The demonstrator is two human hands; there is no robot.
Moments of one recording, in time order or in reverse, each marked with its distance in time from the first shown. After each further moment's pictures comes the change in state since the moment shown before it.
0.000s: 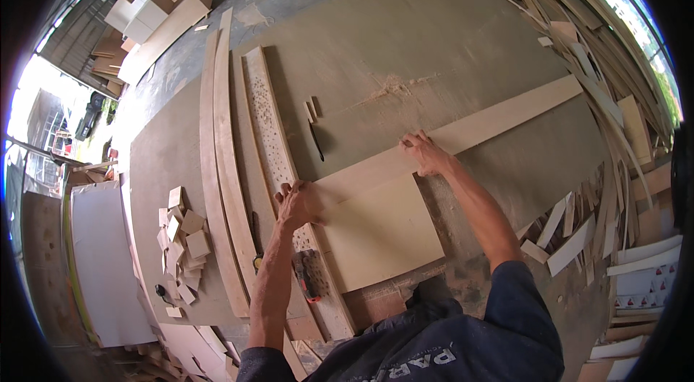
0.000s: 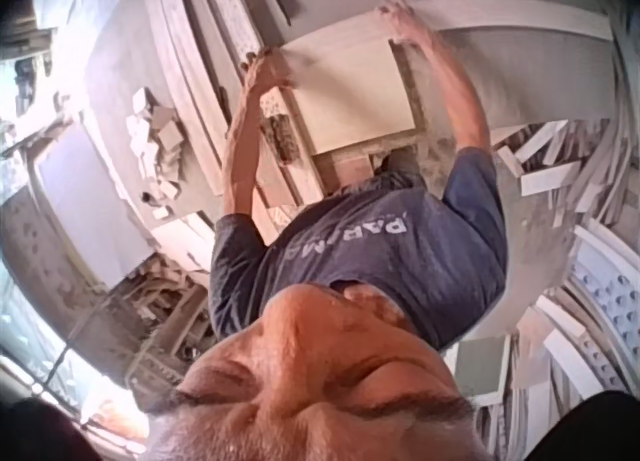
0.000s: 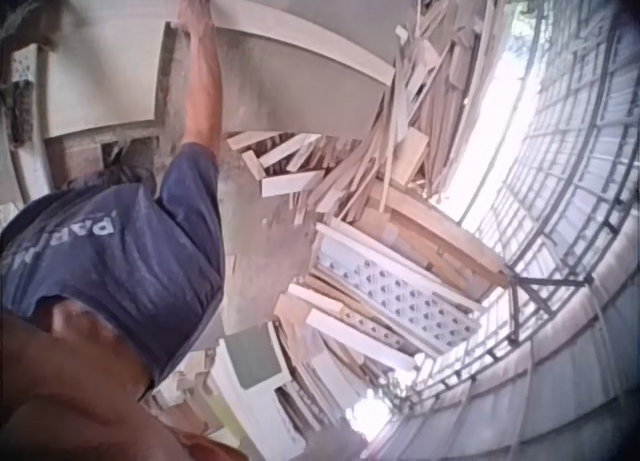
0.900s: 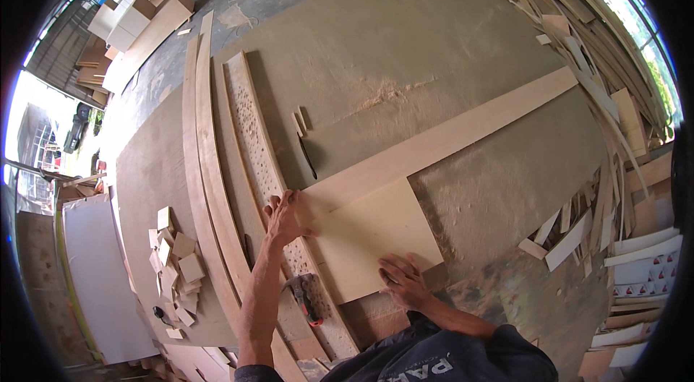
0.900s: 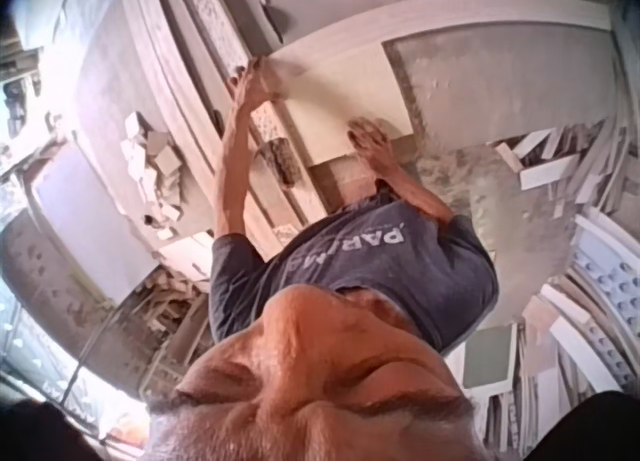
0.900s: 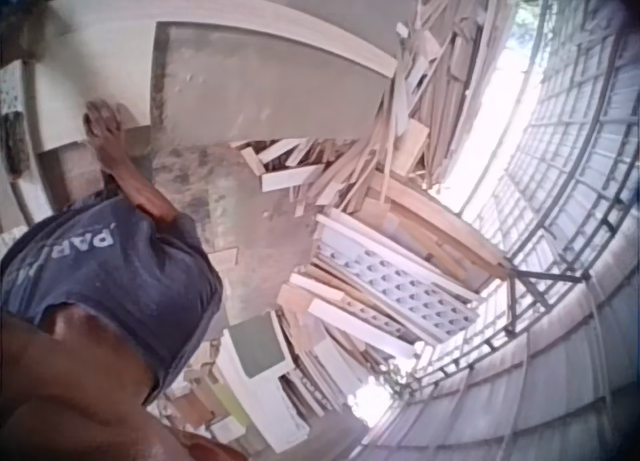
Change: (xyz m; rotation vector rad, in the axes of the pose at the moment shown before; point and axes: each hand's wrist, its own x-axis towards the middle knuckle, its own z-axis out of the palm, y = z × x) left_hand 0.024 -0.013 -0.013 0.036 -0.014 0.026; right_hand -0.155 -0.227 0.108 0.251 0.360 0.012
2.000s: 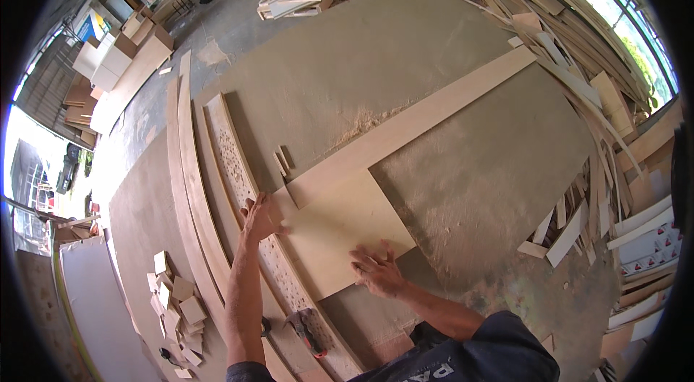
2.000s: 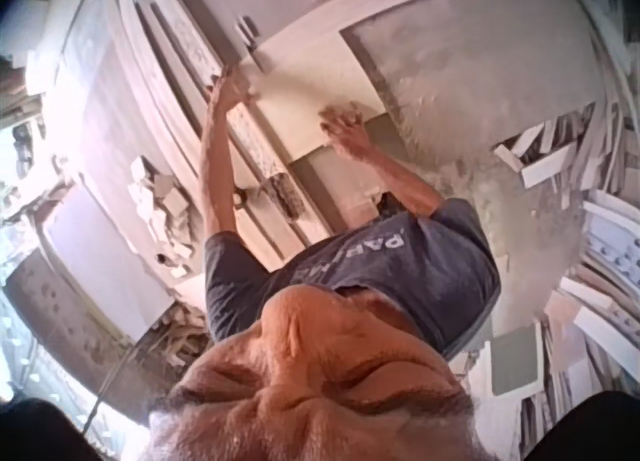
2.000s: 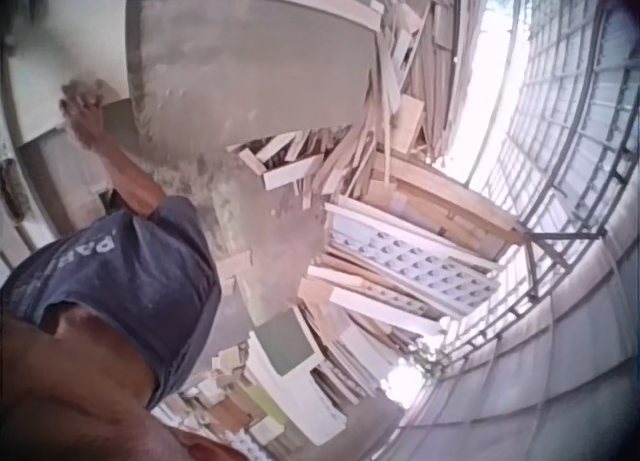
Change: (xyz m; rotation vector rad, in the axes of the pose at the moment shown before) left_hand 0.104 -0.043 -0.035 0.035 -0.031 -0.025; right_hand 0.102 0.038 0.022 -0.065 0.068 -0.011
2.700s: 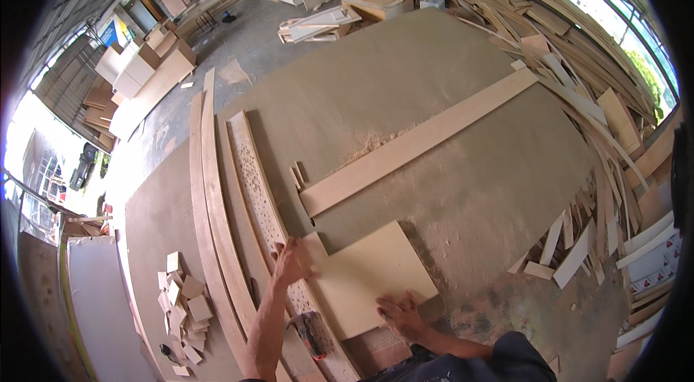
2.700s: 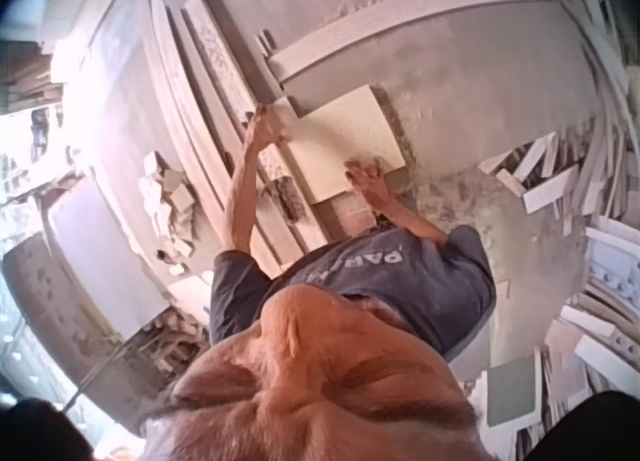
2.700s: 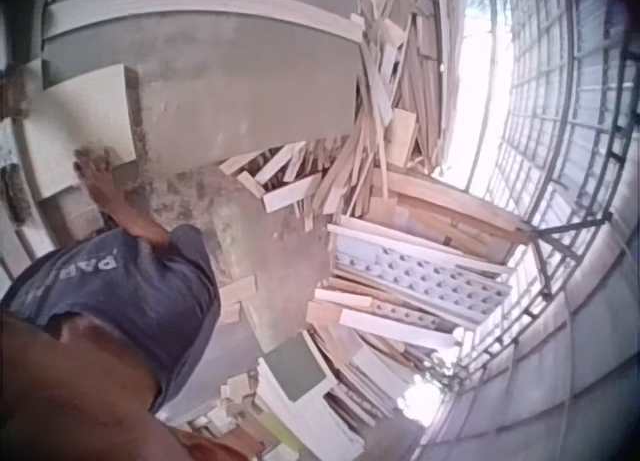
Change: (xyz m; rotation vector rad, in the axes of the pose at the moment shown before) left_hand -0.093 0.040 0.057 -0.148 0.045 0.099; right_hand -0.125 -0.033 -0.003 -0.113 -0.050 0.049
